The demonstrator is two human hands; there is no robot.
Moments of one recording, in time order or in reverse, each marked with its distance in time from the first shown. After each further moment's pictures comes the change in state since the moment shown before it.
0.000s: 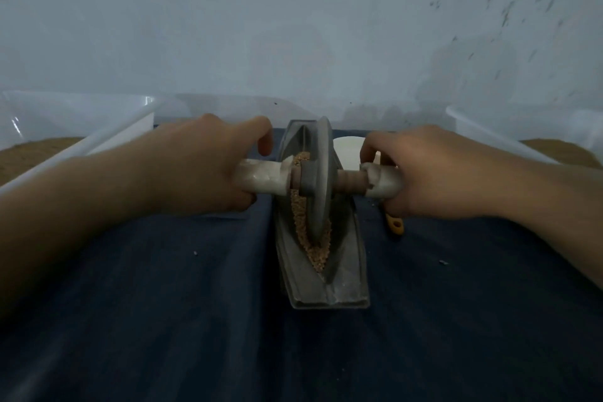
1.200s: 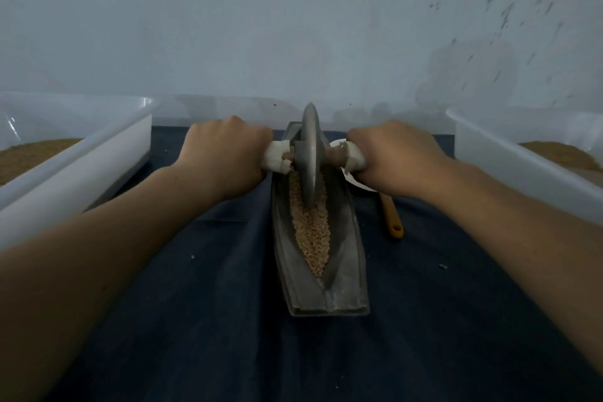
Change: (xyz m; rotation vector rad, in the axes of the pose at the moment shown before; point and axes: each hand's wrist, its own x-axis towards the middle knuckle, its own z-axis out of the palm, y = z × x) left_hand 0.053 0.001 0.042 0.323 0.210 -0.167; right_hand 0.054 0.000 0.027 -0.154 0.179 0.084
